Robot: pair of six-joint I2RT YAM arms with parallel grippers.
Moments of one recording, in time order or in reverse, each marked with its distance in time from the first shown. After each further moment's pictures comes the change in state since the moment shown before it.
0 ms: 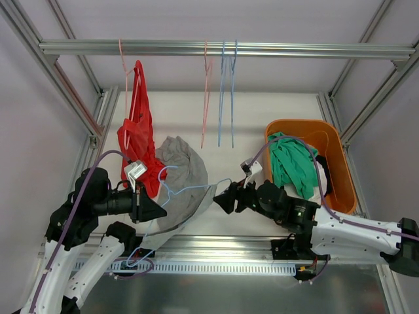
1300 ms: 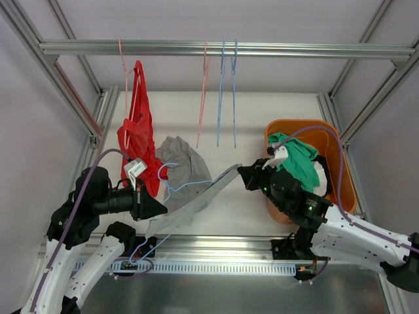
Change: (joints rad) left arm 0.000 0.008 -0.014 0.037 -0.034 -0.002; right arm -0.136 -0.020 0.102 -0.039 0.276 -0.053
